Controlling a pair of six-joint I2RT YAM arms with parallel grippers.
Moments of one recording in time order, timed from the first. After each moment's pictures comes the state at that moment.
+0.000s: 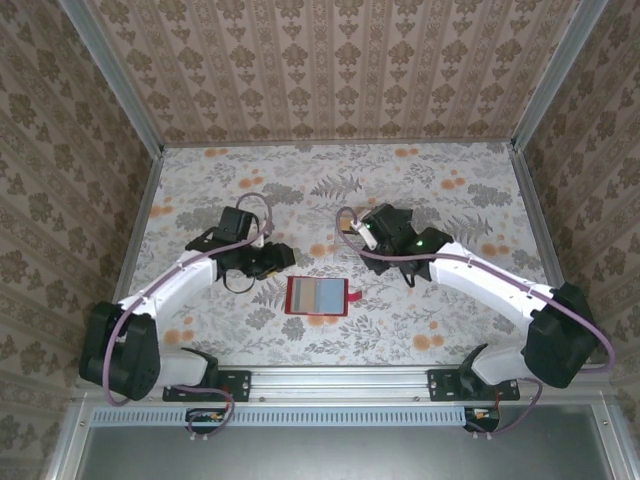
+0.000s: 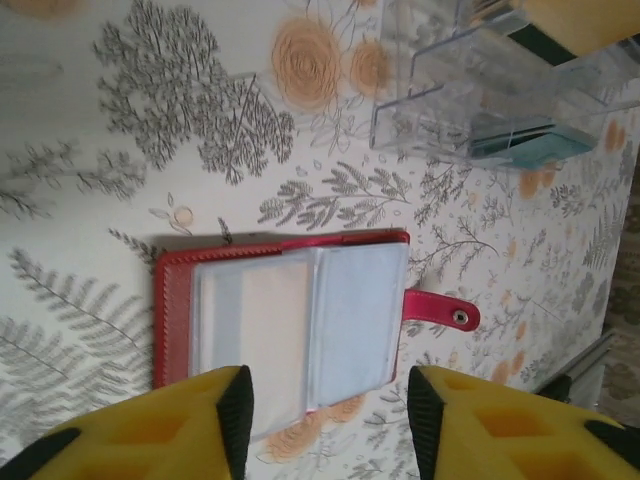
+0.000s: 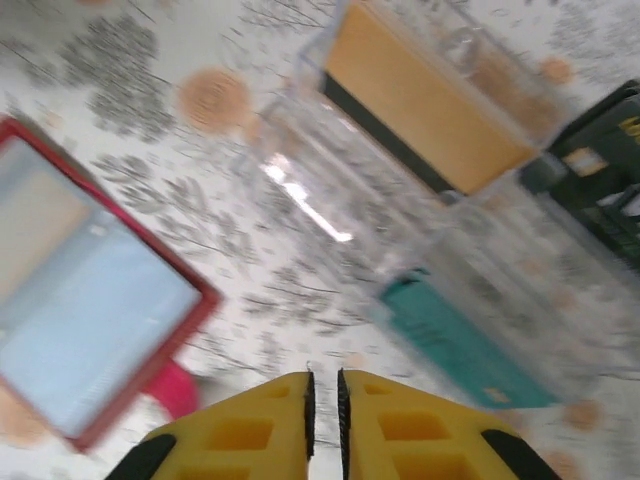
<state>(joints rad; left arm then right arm) -0.43 1.32 0.79 -0.50 0.53 -0.64 0.70 1.38 1.03 -0.60 0.15 0.04</state>
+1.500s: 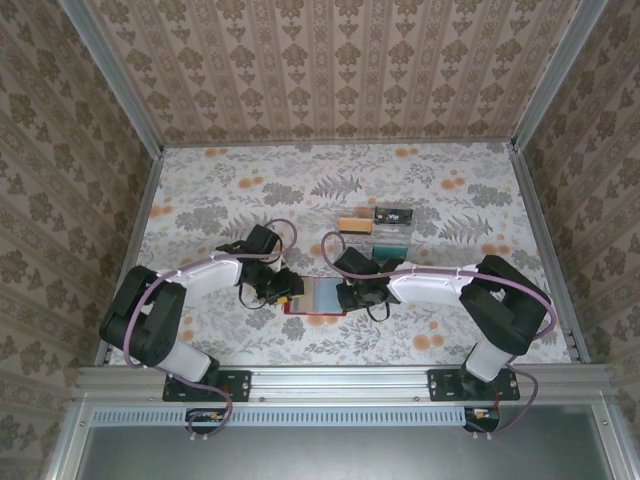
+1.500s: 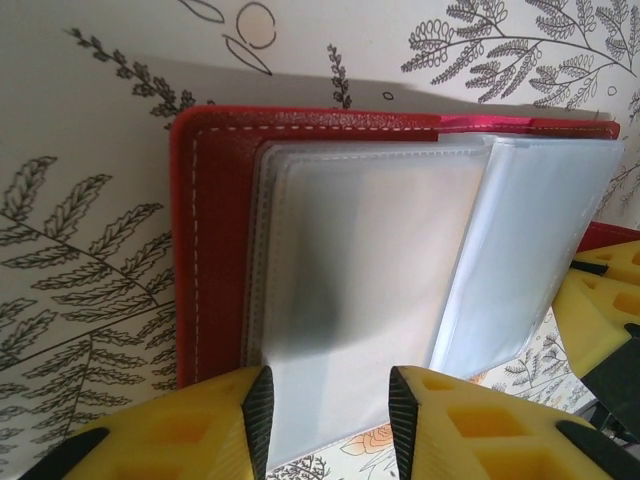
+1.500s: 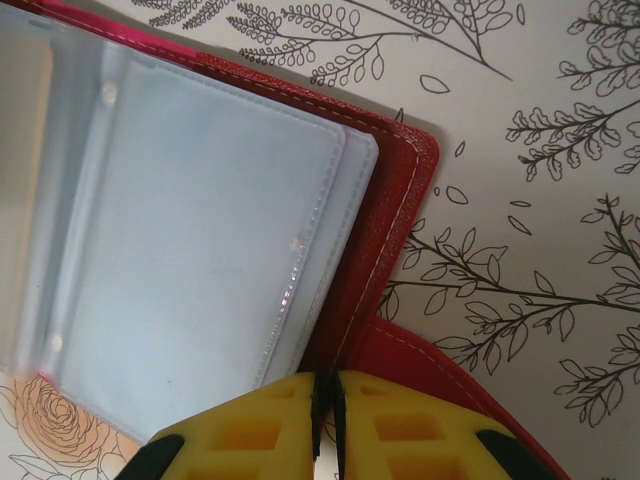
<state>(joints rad) -0.54 1.51 0.72 -0.48 0.49 -0.64 0.85 1.66 0.86 -0.35 -0.01 0.60</state>
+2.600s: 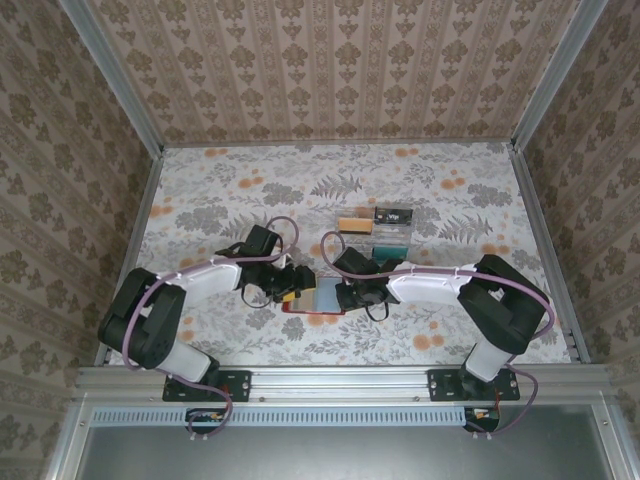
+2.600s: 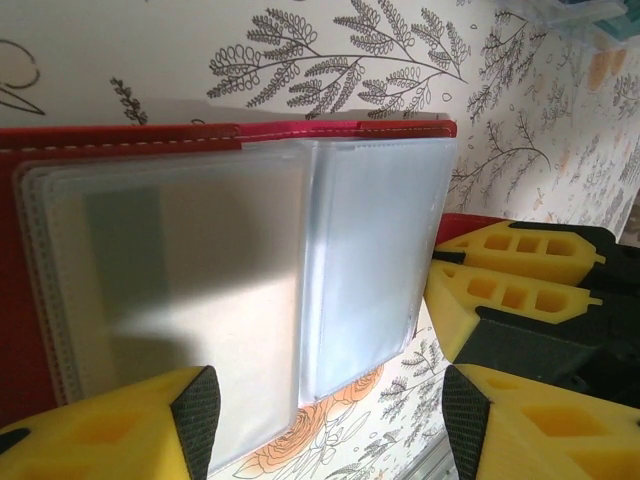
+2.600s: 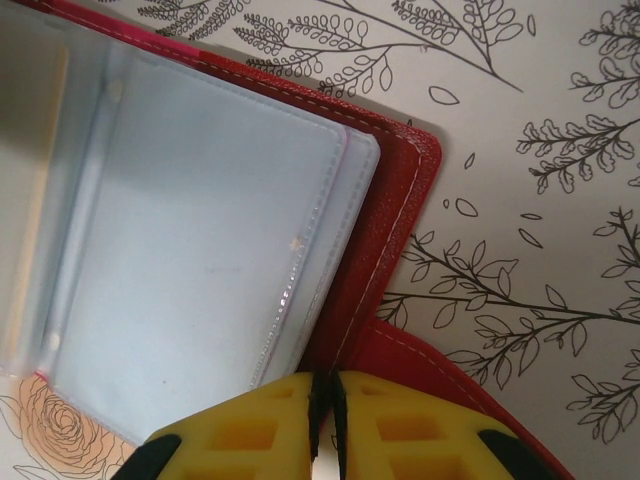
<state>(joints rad) -0.55 1.49 0.68 -0.30 0.64 -0.69 0.86 1.67 0.86 -0.33 -0.01 0.61</state>
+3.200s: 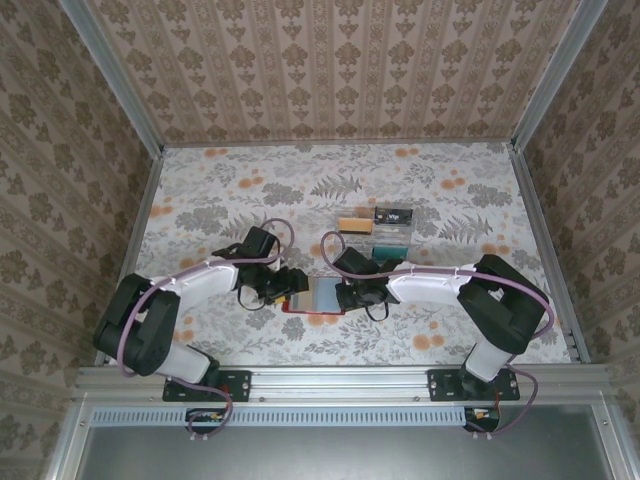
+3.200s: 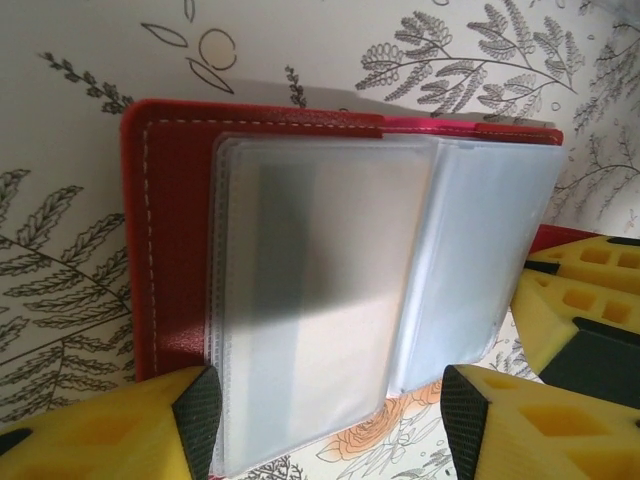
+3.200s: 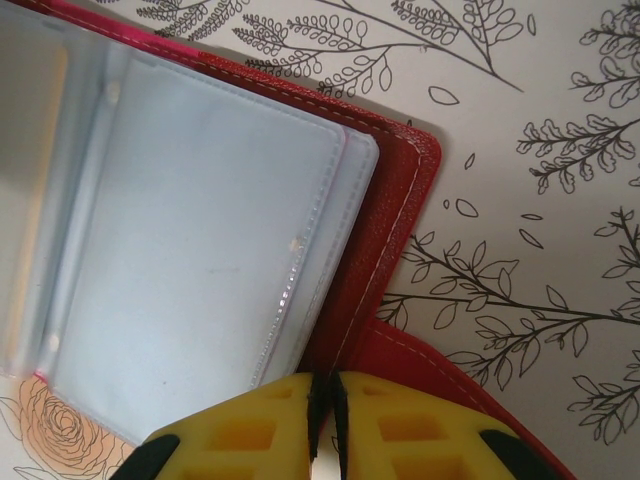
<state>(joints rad) -0.54 1.46 0.68 -0.41 0.51 -0.67 0.86 1.67 0.86 -0.33 -0.01 0.61</state>
